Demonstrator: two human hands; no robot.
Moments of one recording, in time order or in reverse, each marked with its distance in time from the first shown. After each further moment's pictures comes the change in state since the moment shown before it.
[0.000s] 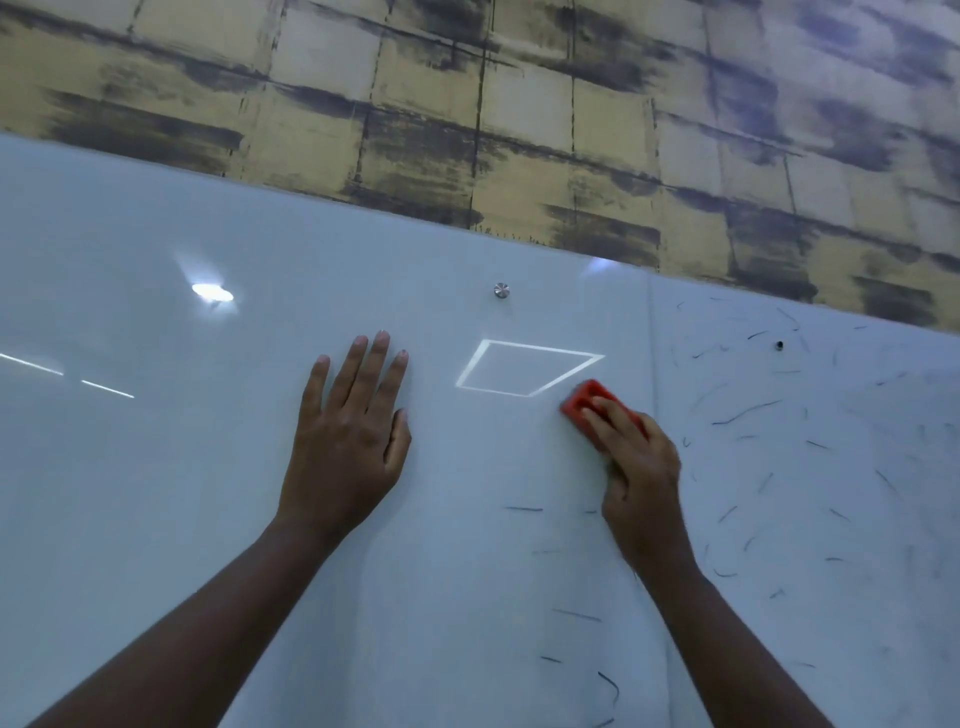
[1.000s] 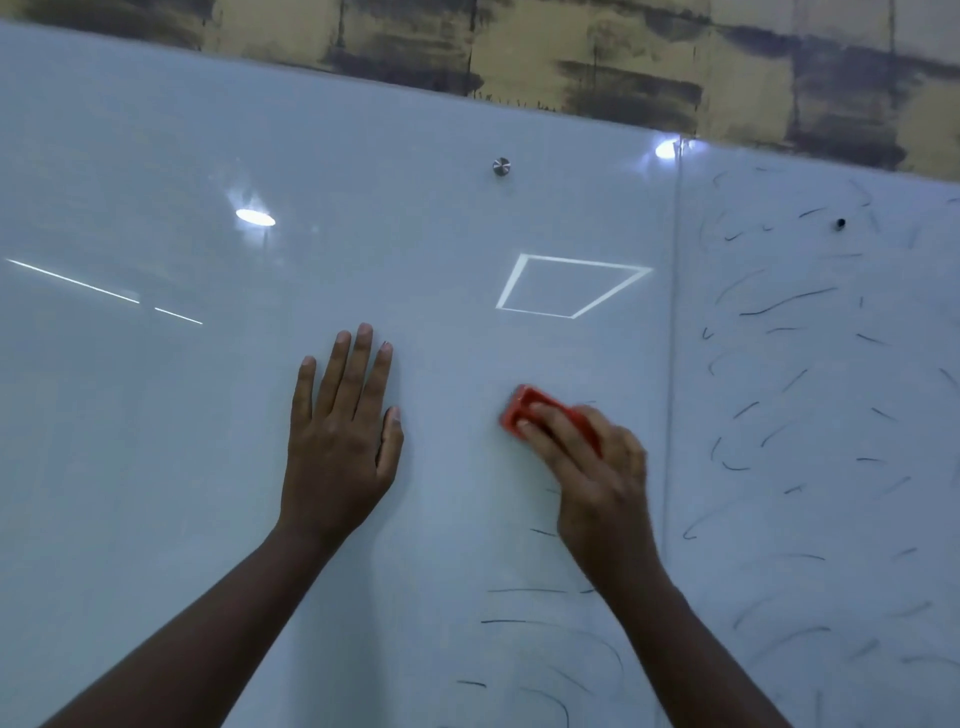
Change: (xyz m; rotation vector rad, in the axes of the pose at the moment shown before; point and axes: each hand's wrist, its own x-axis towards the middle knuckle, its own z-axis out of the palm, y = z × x) left_hand -0.108 0.033 -0.004 0.015 -0.060 -0.059; right_hand -0.115 -0.020 0.011 -0.127 -0.100 -0.219
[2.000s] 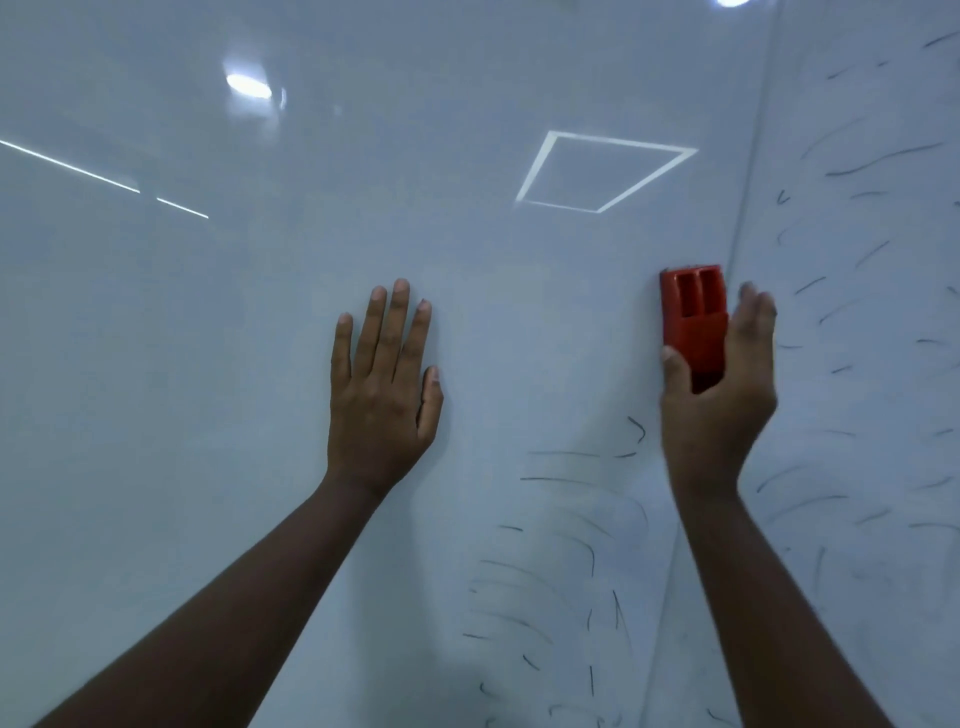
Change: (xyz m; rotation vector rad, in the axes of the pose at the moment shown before) left_hand -0.086 0.018 -0.011 -0.025 -0.064 -0.027; right_hand -0.027 -0.004 -0.031 0.310 0.137 0.734
